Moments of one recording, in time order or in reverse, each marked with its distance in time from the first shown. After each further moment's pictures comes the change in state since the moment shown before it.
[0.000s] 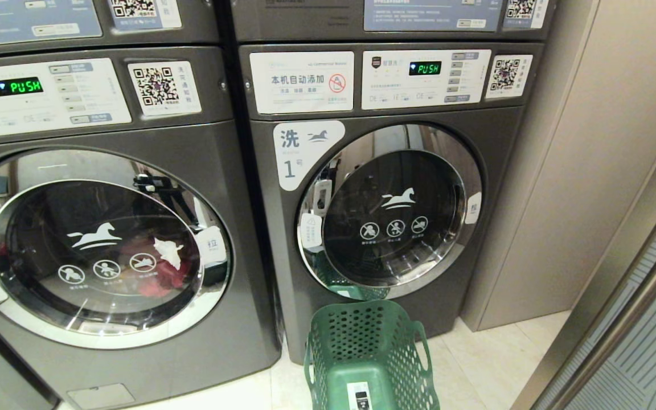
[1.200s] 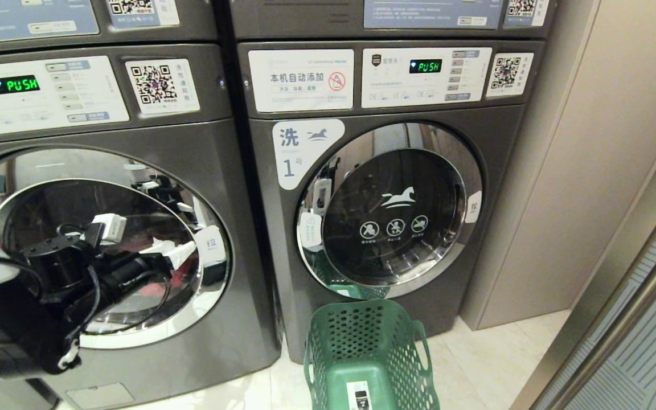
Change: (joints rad) left arm 0.141 1.919 -0.204 -1.548 -0.388 -0.209; right arm 0.000 0.000 0.000 -0.001 0.000 0.001
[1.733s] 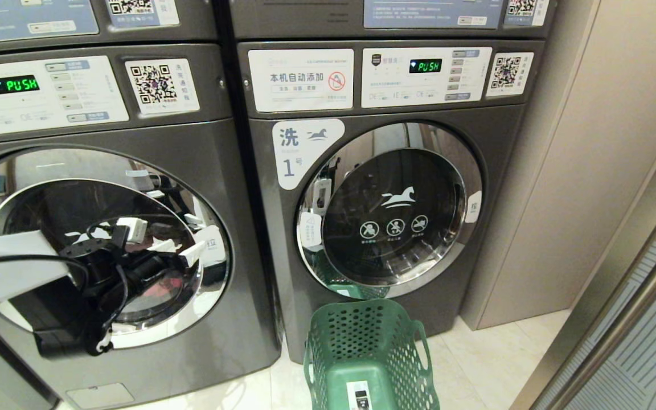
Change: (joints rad) left arm 0.007 0.209 -0.200 -0.031 -0.009 0.059; right arm 0.000 0.000 0.000 0.000 0.000 0.000
